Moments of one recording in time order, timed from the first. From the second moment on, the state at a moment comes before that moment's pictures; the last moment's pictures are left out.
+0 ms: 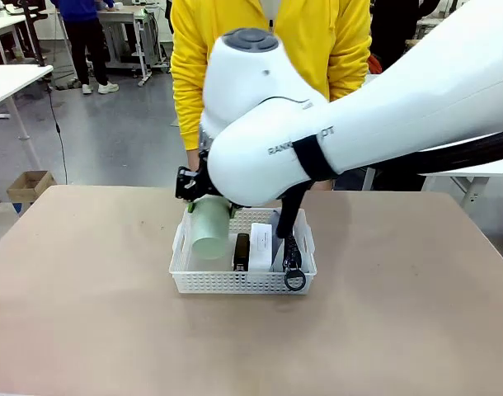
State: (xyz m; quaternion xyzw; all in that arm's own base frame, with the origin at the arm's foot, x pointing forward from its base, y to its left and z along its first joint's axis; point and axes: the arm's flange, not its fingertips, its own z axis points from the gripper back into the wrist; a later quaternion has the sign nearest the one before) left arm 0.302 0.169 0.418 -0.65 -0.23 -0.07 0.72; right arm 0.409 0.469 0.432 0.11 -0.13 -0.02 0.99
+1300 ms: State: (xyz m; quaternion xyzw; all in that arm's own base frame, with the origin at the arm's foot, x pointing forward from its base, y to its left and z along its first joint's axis) left arm 0.302 0.169 0.418 -0.65 -0.23 -0.07 0.72; right arm 0.440 0.482 0.346 0.06 -0.08 -0.04 0.99
